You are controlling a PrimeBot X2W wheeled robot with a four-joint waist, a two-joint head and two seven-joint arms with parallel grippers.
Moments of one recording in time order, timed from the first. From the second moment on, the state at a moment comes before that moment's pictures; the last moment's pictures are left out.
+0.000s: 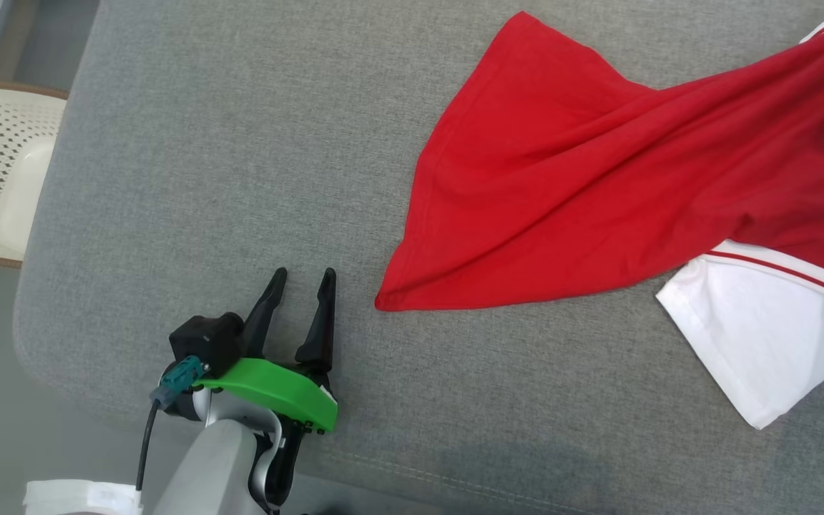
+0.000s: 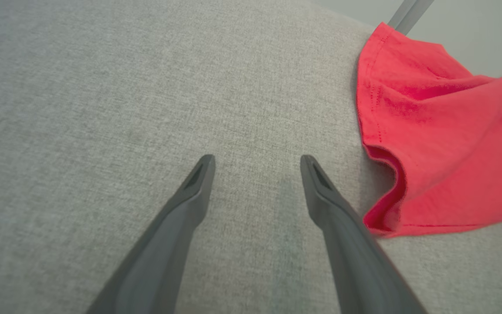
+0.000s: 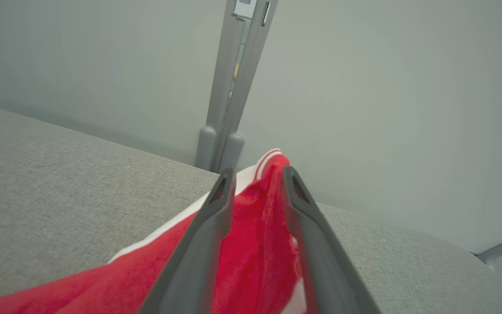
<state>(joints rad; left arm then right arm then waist) -0.32 0.05 -0.34 0.48 -0.51 -0.13 -0.26 -1.06 -0.38 -0.29 0.94 -0.35 0.13 -0.20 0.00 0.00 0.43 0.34</state>
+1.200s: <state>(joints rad) -0.14 0.05 -0.16 0.57 -0.44 -0.13 -0.26 -0.16 -0.07 -0.08 0.50 0.12 0.13 -0.26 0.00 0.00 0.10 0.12</state>
